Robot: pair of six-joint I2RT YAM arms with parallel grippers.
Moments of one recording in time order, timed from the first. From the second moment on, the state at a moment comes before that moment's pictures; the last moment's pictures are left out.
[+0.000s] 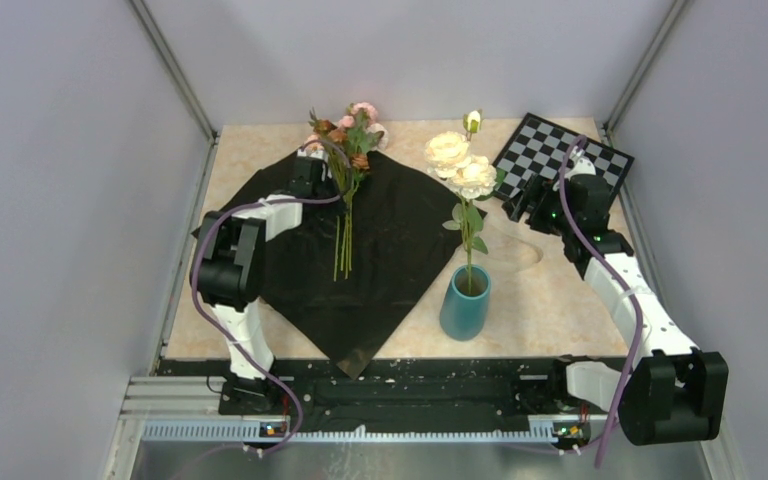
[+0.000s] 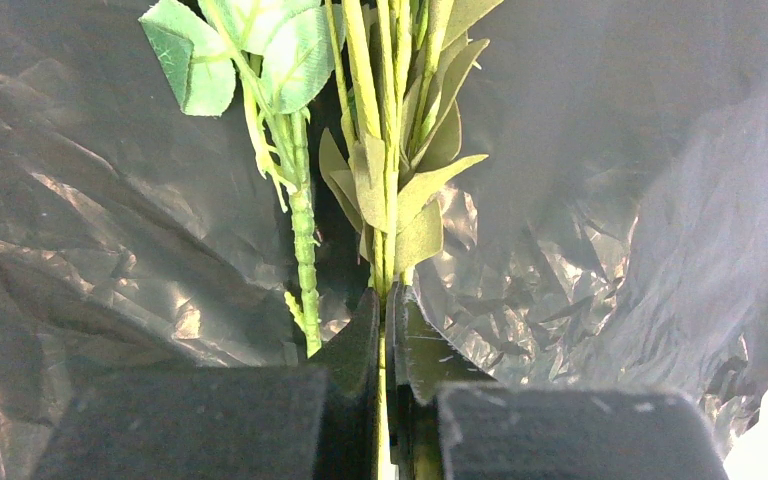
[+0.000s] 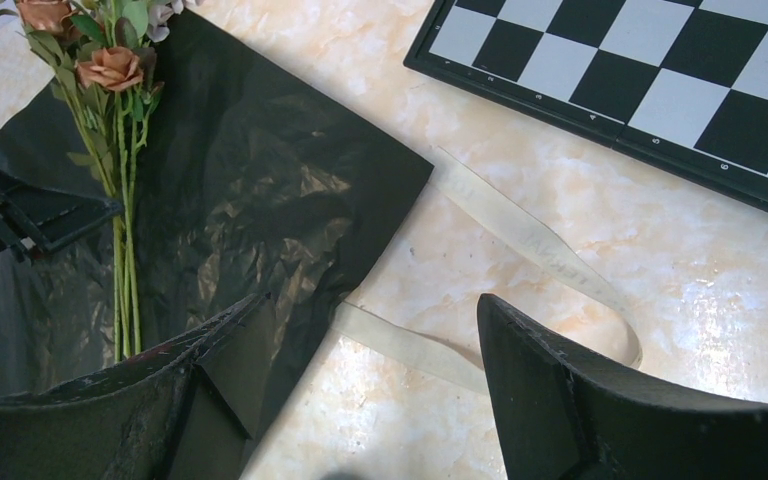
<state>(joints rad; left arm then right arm) -0.22 1.93 1.21 -0.04 0.17 -0.50 0.07 1.12 0.82 -0.20 -0.18 0.44</state>
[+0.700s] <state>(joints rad) -0.22 1.55 1.03 0.07 0.21 -0.60 0.07 1.10 0.82 -0.21 -0.18 0.44</state>
